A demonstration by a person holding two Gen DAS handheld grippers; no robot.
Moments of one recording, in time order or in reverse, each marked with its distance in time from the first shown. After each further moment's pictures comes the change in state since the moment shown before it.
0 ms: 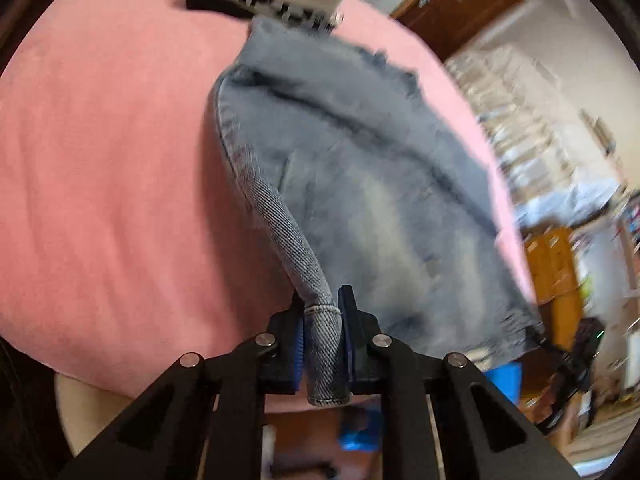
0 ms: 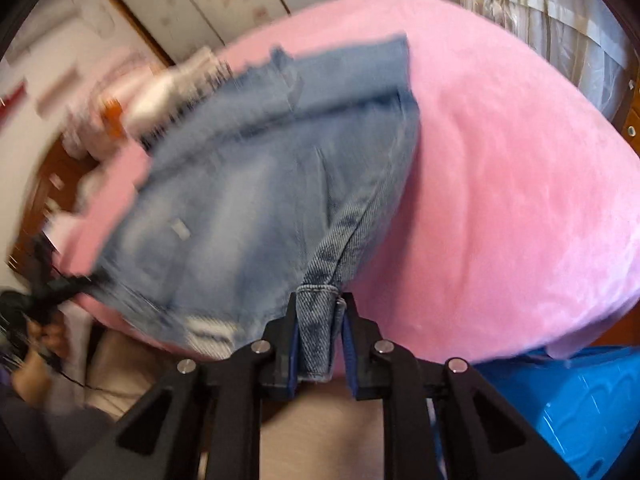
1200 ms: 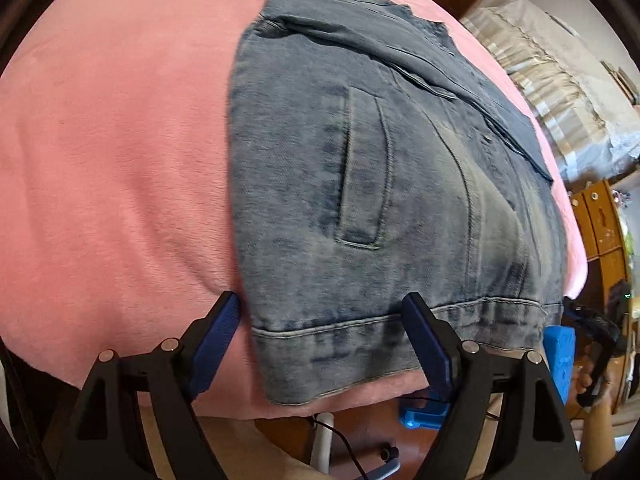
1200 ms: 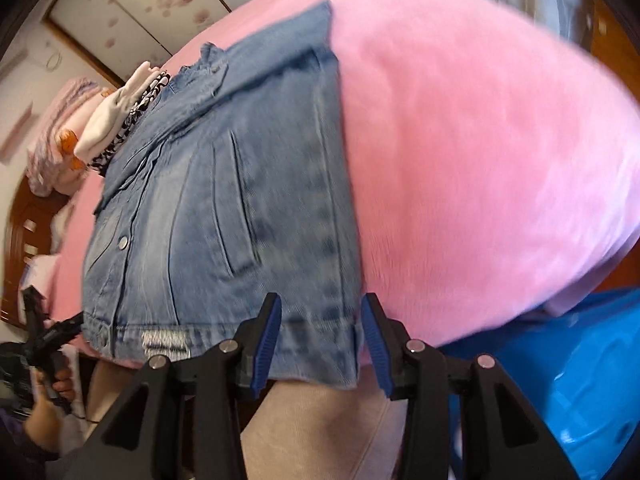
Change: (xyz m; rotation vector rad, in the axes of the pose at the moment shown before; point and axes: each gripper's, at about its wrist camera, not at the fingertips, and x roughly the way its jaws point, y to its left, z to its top) left arm 0.035 0.054 -0.030 0.134 0.121 0.178; right arm 0.048 -0.058 -0.037 0.171 0.110 -0.100
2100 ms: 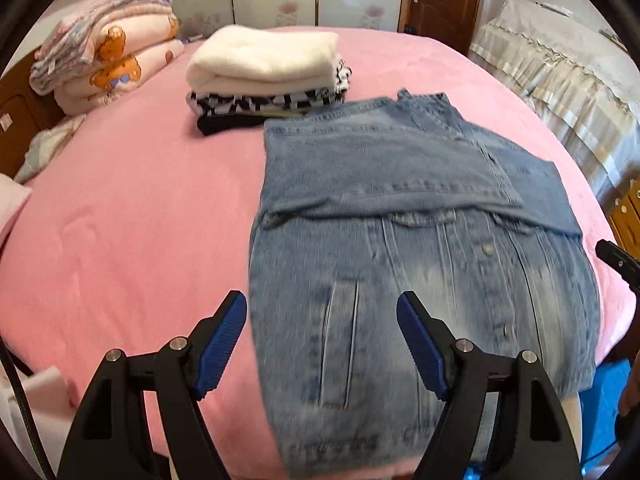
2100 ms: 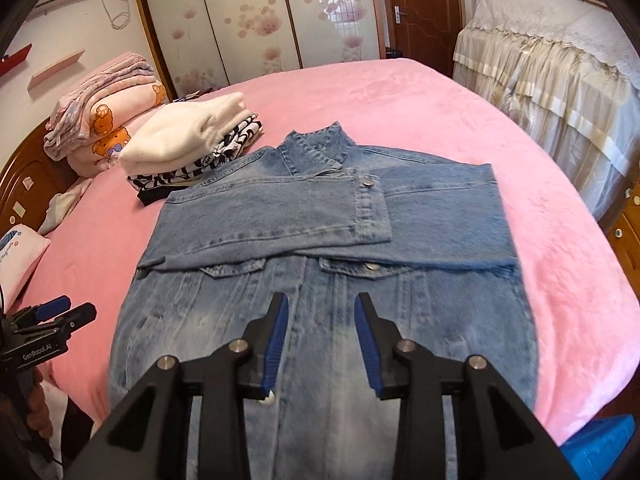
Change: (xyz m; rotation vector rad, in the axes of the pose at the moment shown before) left arm -0.078 -0.087 0.093 0.150 -0.237 0.304; right arm -0.008 0.248 0.084 -0.315 -0.293 -0.159
